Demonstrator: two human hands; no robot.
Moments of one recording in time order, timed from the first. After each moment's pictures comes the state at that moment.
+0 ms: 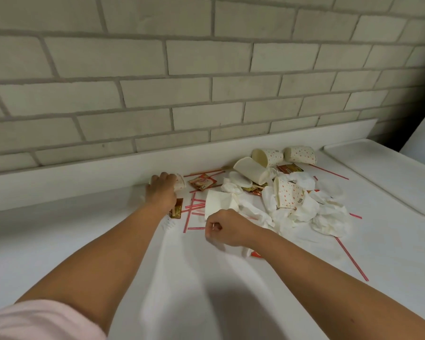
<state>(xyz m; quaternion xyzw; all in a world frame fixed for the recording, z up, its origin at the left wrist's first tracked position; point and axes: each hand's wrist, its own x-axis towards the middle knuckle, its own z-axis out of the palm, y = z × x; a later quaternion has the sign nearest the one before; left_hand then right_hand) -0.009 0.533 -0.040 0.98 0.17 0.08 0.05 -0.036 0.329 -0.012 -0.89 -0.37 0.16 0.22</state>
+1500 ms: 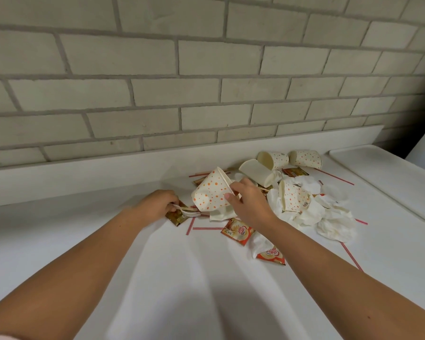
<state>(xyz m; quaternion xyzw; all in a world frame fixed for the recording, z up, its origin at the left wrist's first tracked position) -0.042 0.560 -0.038 0.99 0.02 -0.05 0.15 -0.017 0.323 0.011 -0.91 -0.27 -0.02 0.30</state>
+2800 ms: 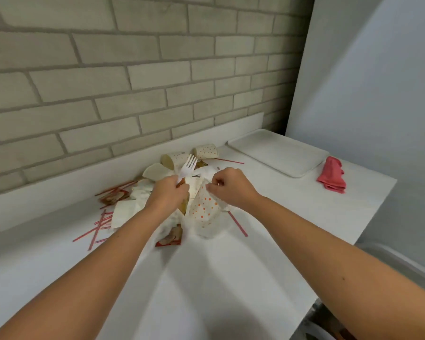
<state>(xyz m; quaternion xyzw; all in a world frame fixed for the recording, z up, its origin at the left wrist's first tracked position) -0.050 0.276 0.051 0.93 0.04 0.08 0.36 -0.048 0.117 0.065 -0.94 -0.12 -0.04 0.33</state>
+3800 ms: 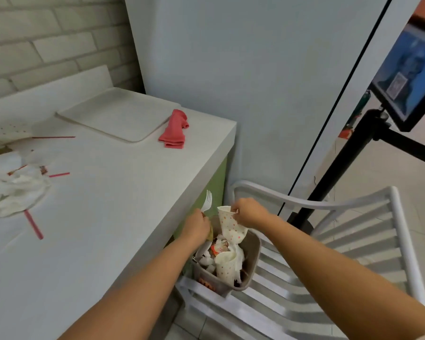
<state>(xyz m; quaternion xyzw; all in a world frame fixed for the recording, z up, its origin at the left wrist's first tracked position) -0.119 -0.154 -0.119 0.92 -0.12 -0.21 0.30 -0.150 -0.304 -0.107 -0.96 0.16 0.15 0.18</state>
